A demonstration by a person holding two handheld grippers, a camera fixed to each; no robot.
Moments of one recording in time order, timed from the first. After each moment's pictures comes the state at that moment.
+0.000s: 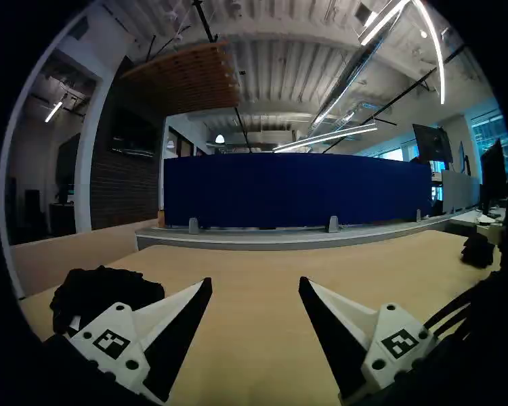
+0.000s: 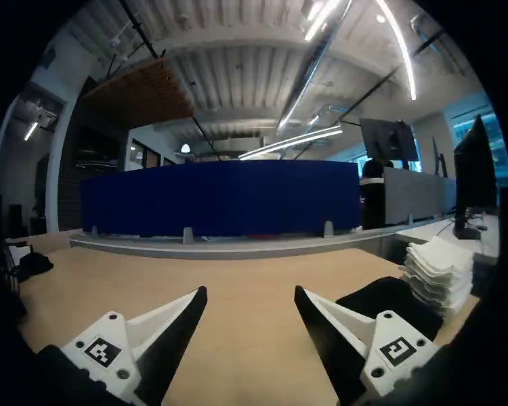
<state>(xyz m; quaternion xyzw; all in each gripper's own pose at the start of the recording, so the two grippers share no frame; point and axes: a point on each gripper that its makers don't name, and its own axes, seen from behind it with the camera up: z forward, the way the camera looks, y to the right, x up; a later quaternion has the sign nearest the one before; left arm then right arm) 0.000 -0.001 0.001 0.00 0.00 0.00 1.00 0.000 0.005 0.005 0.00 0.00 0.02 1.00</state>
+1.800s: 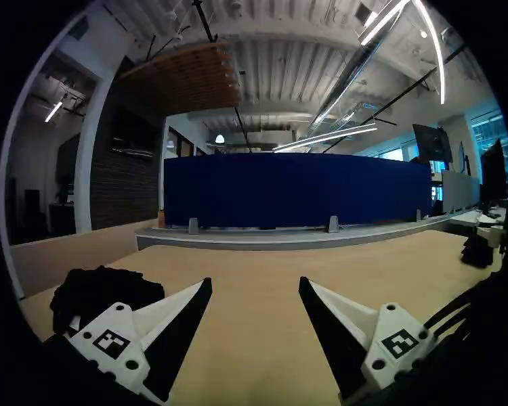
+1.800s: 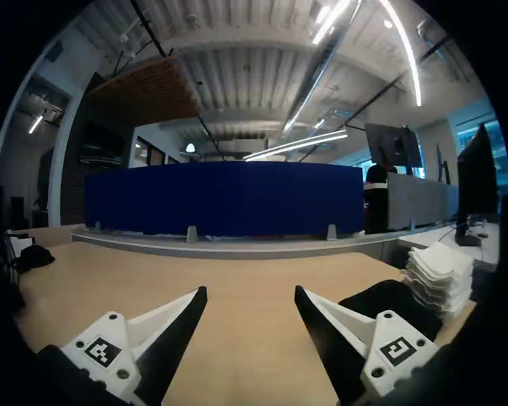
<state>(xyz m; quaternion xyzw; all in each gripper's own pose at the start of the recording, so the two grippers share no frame) 0.000 -0.002 0.000 0.00 0.00 0.00 1.00 0.000 -0.001 0.003 0.00 0.00 0.00 1.00</state>
